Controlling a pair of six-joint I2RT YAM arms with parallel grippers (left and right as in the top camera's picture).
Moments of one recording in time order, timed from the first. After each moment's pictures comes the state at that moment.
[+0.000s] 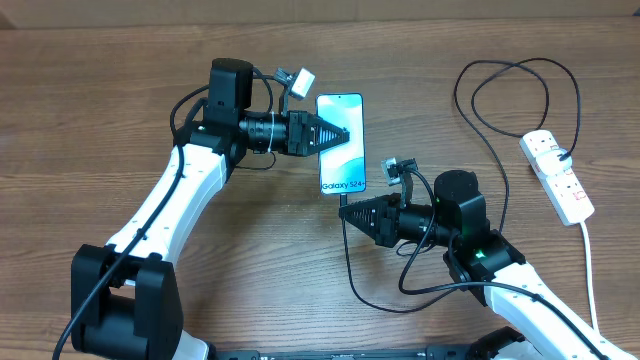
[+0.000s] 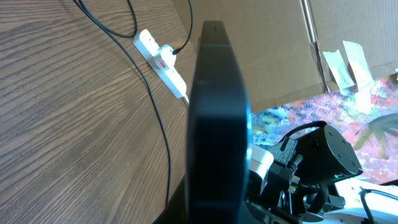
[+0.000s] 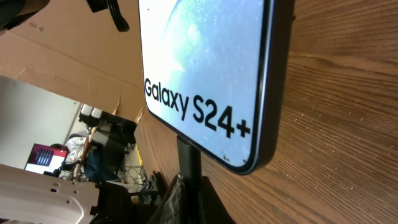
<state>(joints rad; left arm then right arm) -0.25 1.70 1.23 -0.28 1.21 -0.41 0.42 1.16 0.52 0.21 -0.80 0.65</state>
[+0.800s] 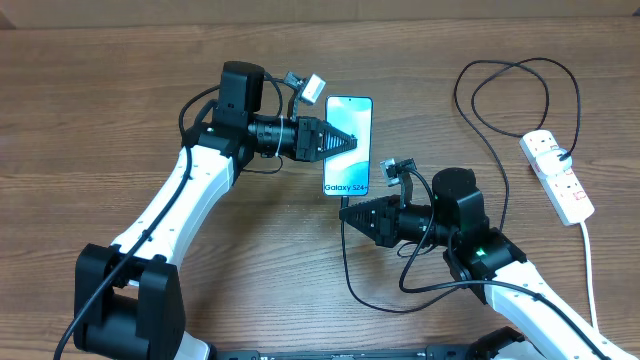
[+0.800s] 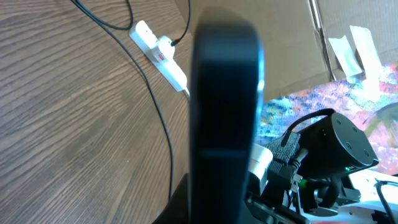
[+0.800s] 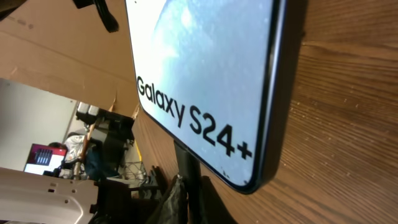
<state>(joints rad) -0.29 1.70 1.23 -0.30 1.19 -0.37 0.42 1.16 0.54 0.11 -0.80 0.63</state>
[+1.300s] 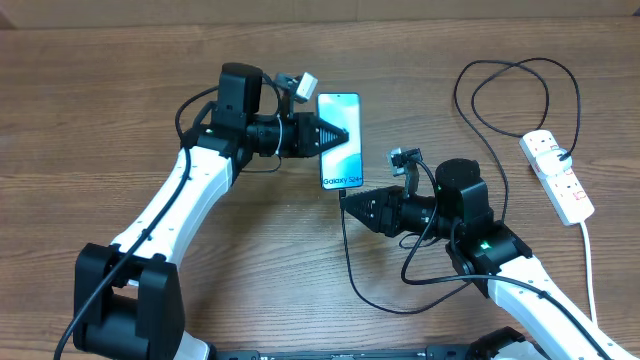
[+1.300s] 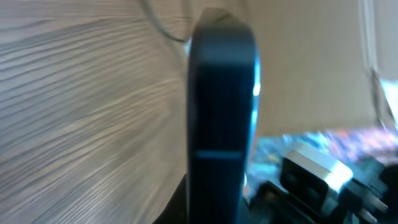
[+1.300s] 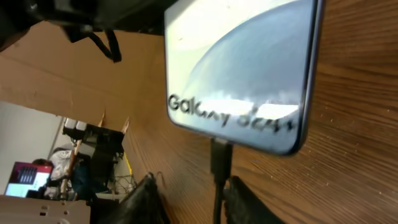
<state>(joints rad) -0.27 1.70 1.22 -0.30 0.98 -0.49 0.40 1.16 0.60 0.03 -0.75 0.62</state>
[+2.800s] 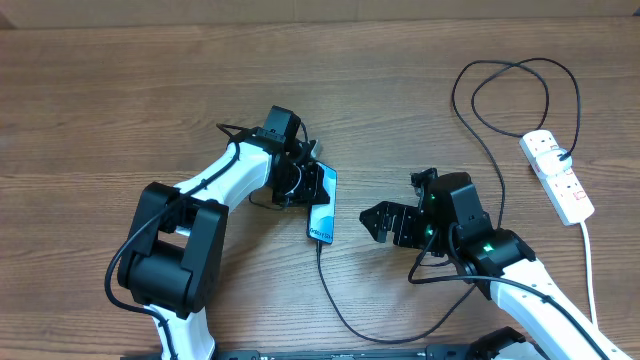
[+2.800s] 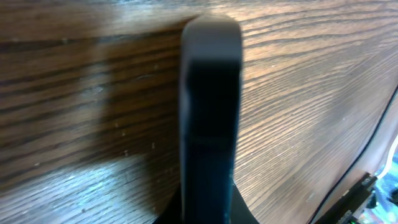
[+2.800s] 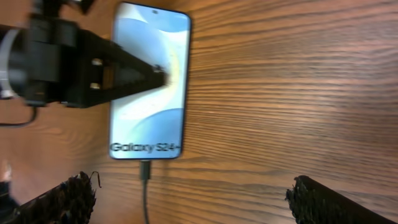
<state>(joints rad) -0.37 1.96 1.21 -0.65 0.56 -0.33 0.40 1.14 0.61 -0.40 -0.35 0.62</state>
